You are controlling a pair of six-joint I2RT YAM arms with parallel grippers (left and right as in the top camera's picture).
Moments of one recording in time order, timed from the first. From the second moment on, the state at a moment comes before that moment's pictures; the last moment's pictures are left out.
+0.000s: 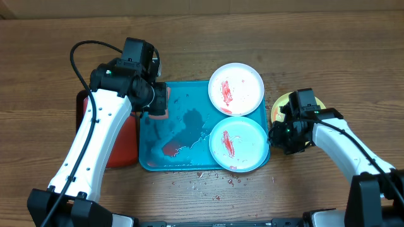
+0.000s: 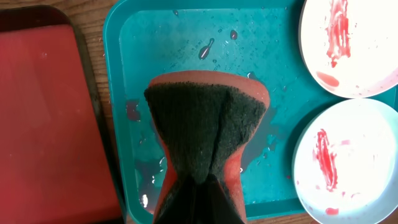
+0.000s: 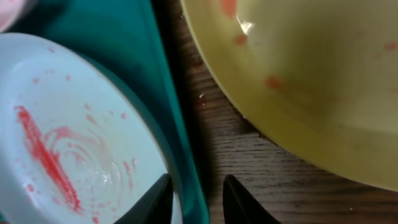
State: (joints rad) left arm -0.22 1.59 1.48 -1.15 0.07 -0.23; right arm 0.12 1.54 0.84 -0.76 -0.28 0.36
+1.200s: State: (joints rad) left arm -0.22 1.59 1.48 -1.14 0.07 -0.23; right arm 0.26 1.55 0.83 -0.76 -0.29 0.42
